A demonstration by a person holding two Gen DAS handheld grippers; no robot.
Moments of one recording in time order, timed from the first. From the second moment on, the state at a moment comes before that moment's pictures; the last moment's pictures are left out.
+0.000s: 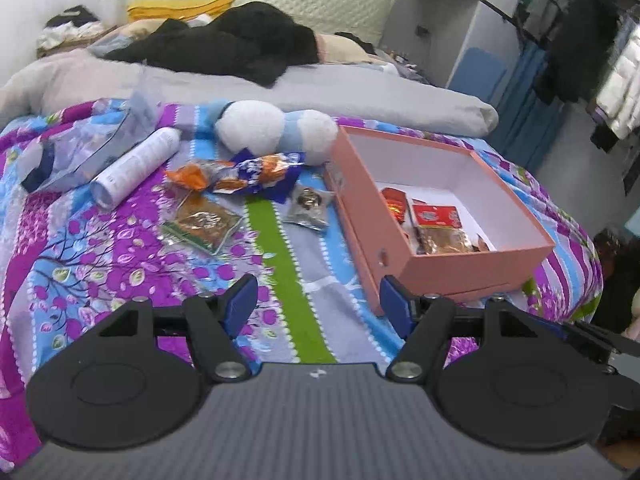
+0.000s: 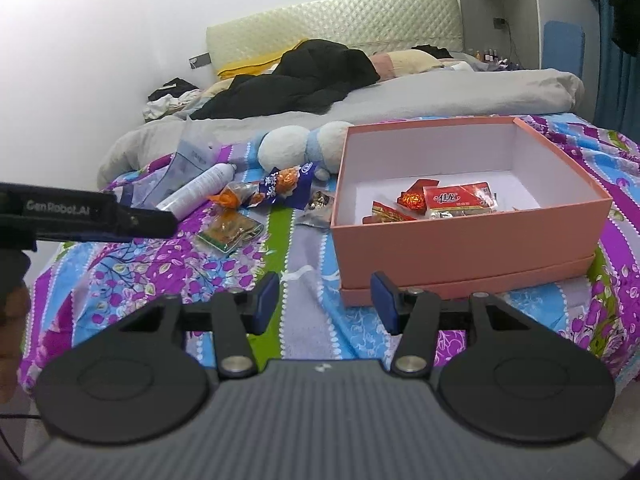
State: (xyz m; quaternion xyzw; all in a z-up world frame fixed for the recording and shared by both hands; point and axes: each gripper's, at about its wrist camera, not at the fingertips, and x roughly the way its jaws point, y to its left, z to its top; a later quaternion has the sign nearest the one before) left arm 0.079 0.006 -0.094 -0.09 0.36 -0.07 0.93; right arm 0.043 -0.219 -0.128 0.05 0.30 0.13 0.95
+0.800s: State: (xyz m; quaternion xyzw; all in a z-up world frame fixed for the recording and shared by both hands) left arm 0.118 0.073 -0.136 -0.12 0.39 0.00 0.91; right arm 0.082 -0.162 -0.147 0.02 0.30 0.16 0.94
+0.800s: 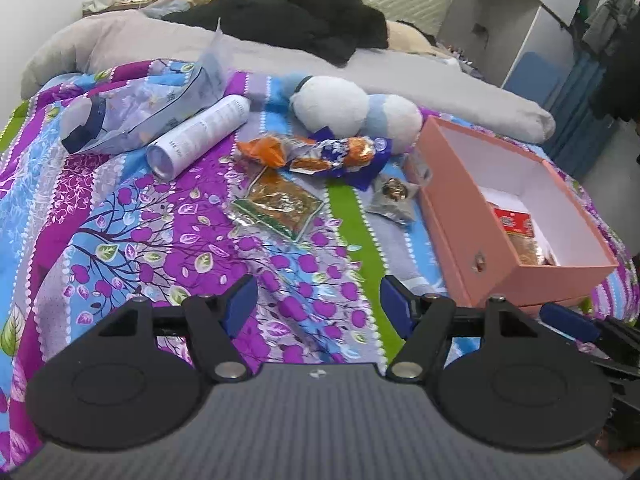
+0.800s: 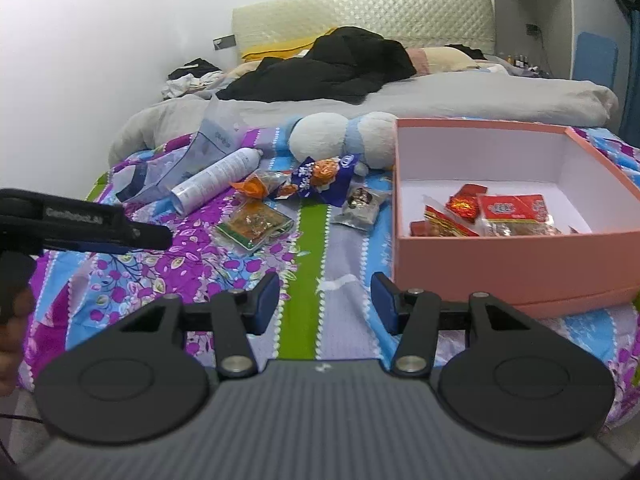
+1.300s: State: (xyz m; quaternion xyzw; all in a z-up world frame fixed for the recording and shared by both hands) left arm 0.161 0.118 -0.183 -0.14 0.40 0.05 0.91; right arm 0.125 -0.114 -0.175 -0.04 0.28 0.18 0.94
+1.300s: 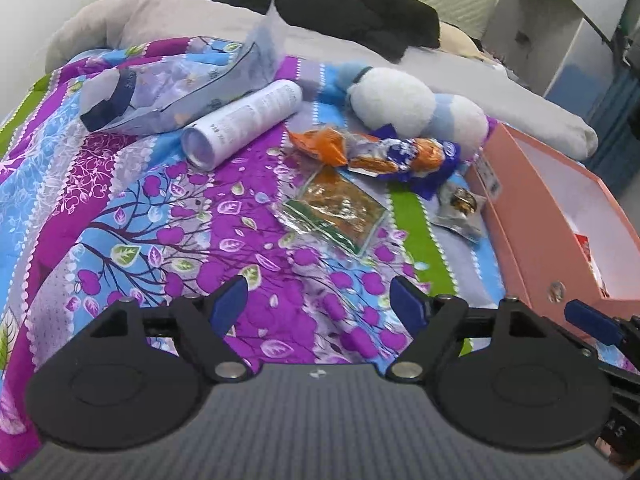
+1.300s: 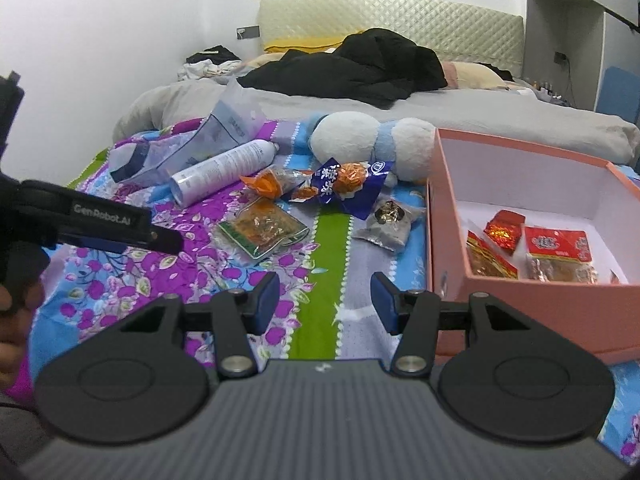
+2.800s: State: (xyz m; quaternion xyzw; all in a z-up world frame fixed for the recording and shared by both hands) left arm 0.333 0.110 -0.276 0.04 0.44 -0.10 0.89; right arm 0.317 -0.054 -0.267 -0.17 0.32 0.03 0.93
